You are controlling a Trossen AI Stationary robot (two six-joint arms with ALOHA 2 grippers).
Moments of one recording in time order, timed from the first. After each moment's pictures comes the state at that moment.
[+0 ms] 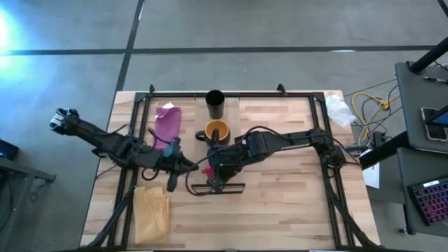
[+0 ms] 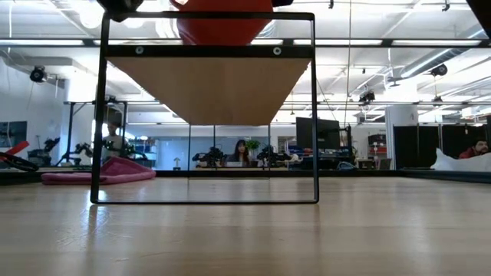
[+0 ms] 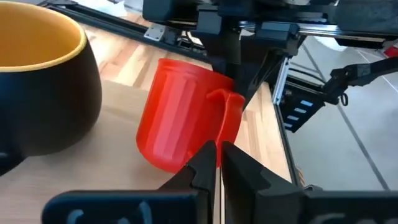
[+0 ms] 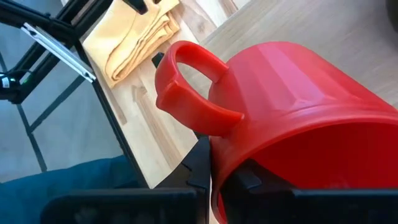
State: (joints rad) left arm -0.41 1.00 0.89 -0.28 -0.32 -0.50; right arm 0.21 2.14 2.35 -1.22 -0.06 0.84
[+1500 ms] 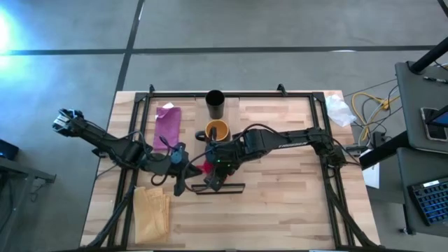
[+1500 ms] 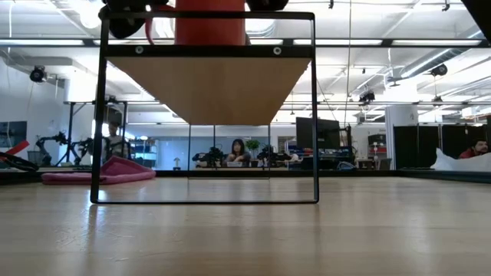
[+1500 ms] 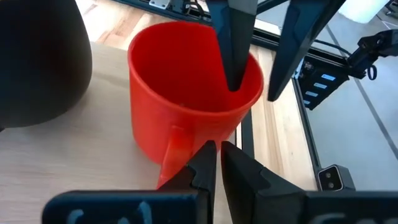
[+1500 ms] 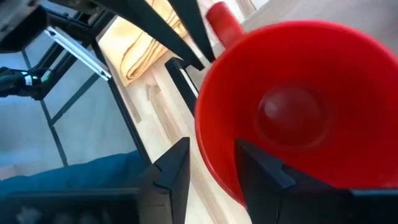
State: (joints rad) left arm -0.41 1.09 0.87 -0.28 -0.32 -0.52; right arm 0.19 2.15 2.35 -1.18 -0.14 0.83
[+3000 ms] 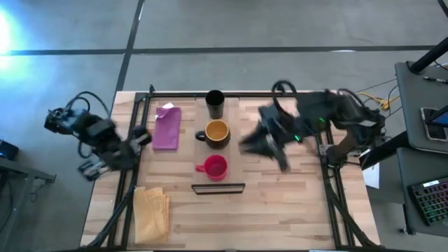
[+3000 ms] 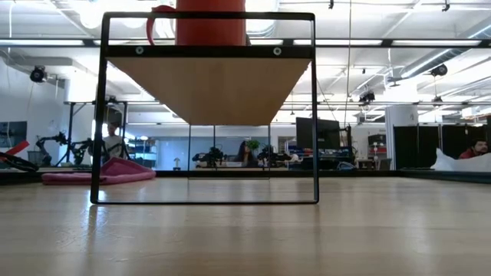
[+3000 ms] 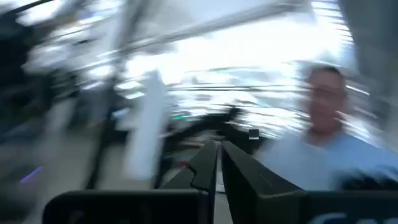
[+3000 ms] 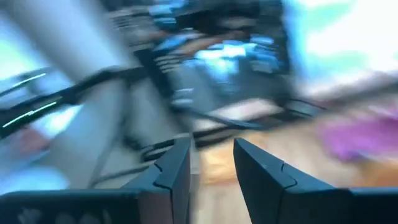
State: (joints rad) left arm -0.41 0.72 0.95 0.26 0.25 -0.37; right arm 0.25 1.69 2.35 -0.95 0.01 0.47
